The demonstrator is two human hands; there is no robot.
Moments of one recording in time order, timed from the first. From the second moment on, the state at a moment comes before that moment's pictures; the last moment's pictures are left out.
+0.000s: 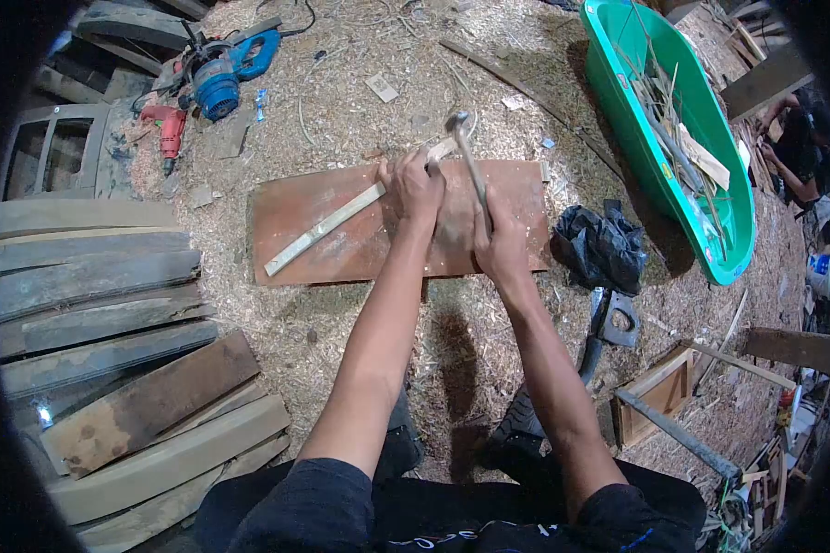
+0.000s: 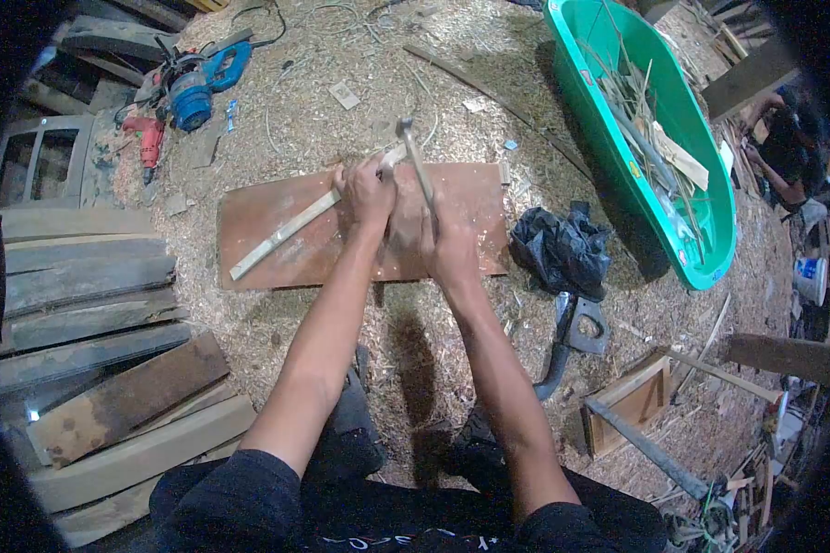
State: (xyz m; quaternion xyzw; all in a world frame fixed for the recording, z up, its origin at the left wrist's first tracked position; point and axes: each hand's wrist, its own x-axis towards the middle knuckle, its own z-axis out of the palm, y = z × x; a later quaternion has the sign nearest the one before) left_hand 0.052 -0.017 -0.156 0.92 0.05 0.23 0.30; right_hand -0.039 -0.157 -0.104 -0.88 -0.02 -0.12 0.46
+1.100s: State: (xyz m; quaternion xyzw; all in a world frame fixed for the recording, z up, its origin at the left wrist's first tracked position) left_hand 0.055 -0.015 -0.159 0.94 0.05 0.20 0.26; right_hand -0.042 -0.157 -0.107 -0.89 0.01 -0.07 0.44
